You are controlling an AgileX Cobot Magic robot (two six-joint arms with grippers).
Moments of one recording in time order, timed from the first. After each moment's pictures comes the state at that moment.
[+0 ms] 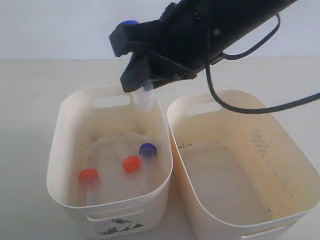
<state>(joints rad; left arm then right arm) -0.04 0.00 0.00 0.21 0.27 -0.02 0.55 1.51 -1.28 0.61 0.84 -0.25</state>
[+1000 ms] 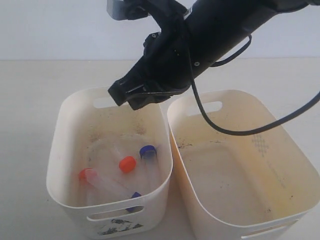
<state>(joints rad) -0.04 0.00 0.00 0.21 0.27 -0.02 0.60 1.58 -1.28 0.47 0.79 -0.41</state>
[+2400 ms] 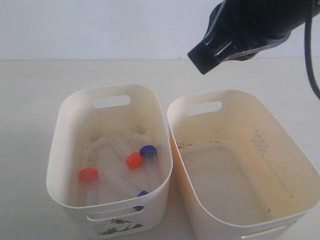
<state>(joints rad) -0.04 0.00 0.00 0.21 0.27 -0.02 0.60 1.27 -1.28 0.08 0.97 -0.22</state>
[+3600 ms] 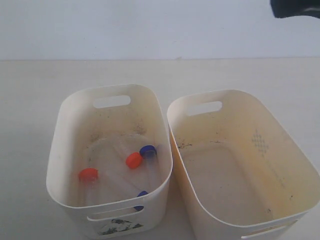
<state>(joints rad) -0.04 0.00 0.00 0.21 0.27 -0.02 0.33 1.04 -1.12 0.07 0.77 -0.17</state>
